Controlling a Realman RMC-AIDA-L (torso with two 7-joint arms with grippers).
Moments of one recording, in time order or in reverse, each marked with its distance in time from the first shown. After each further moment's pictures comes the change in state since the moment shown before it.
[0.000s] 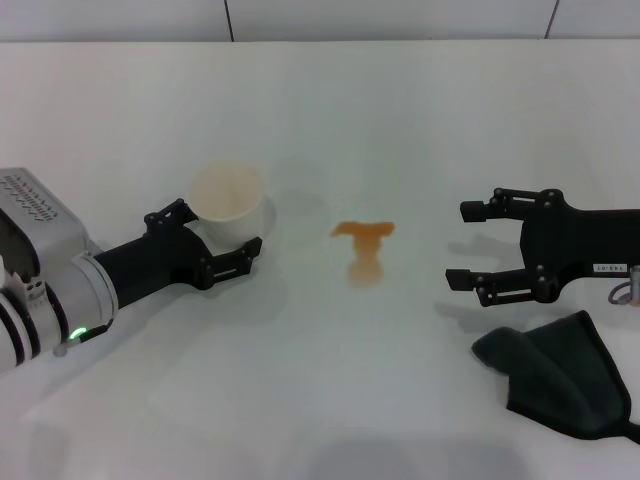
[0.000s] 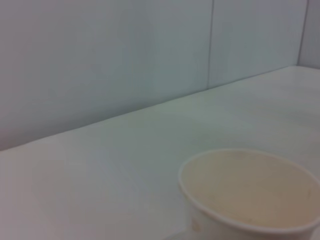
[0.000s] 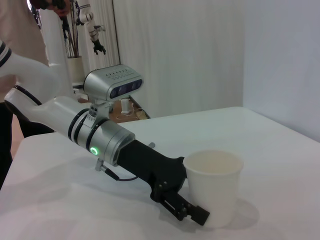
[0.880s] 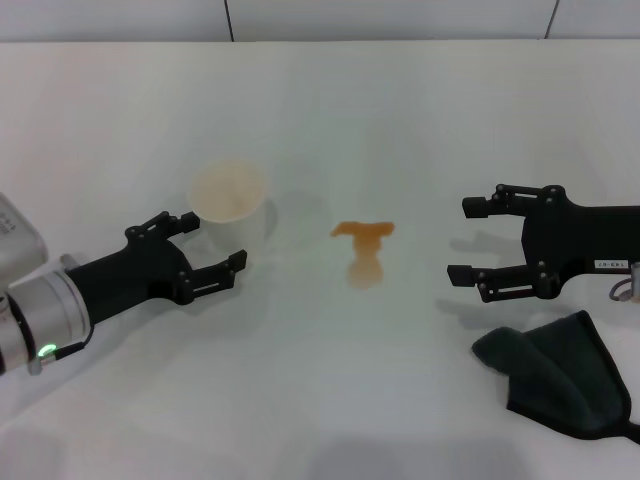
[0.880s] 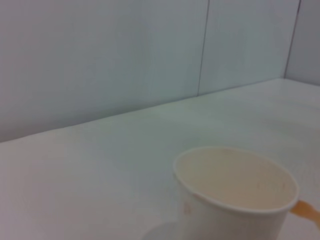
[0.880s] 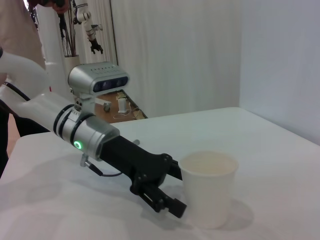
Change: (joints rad) left arm 0.027 -0.003 0.000 -0.100 0.041 0.145 -0.083; right arm 0.000 -0.001 0.002 -0.005 0.001 0.007 0.000
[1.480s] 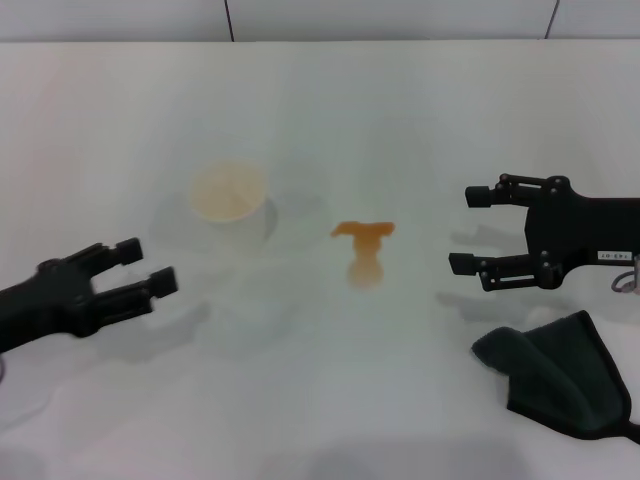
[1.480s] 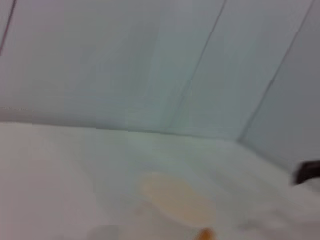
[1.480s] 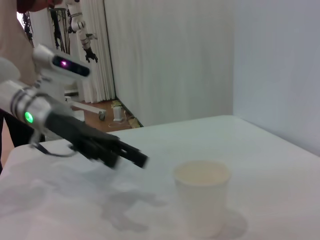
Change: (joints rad) left arm 0.070 0.016 0.001 -0.346 0.031 0.568 -0.461; right arm -0.001 -0.001 0.012 0.002 0.024 -0.002 0.002
